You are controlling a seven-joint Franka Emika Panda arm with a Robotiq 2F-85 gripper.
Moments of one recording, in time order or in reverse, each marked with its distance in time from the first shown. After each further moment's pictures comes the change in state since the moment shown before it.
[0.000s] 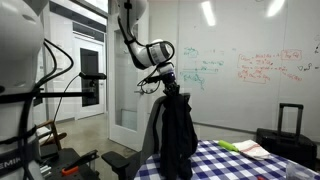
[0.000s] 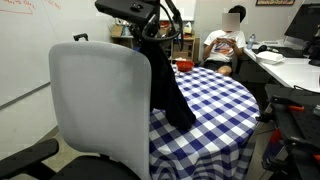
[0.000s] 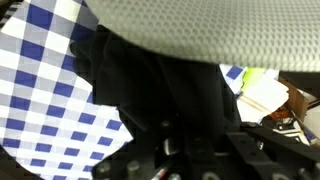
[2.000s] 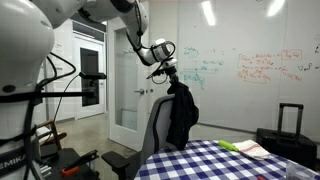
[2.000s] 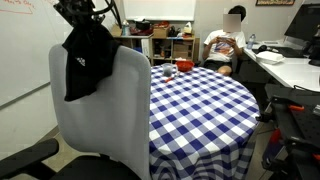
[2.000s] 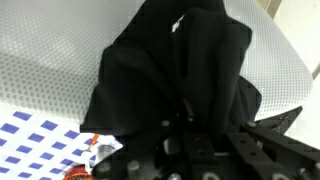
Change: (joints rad) arm 0.164 0.349 -0.101 0.663 0.157 -0.195 -0.417
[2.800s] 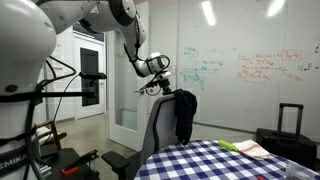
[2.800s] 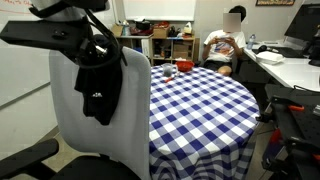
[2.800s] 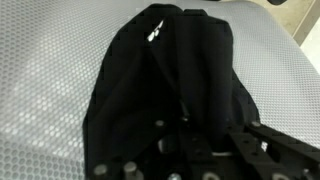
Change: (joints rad) arm 0.038 0.114 0.027 0.006 0.000 -0.003 -0.002
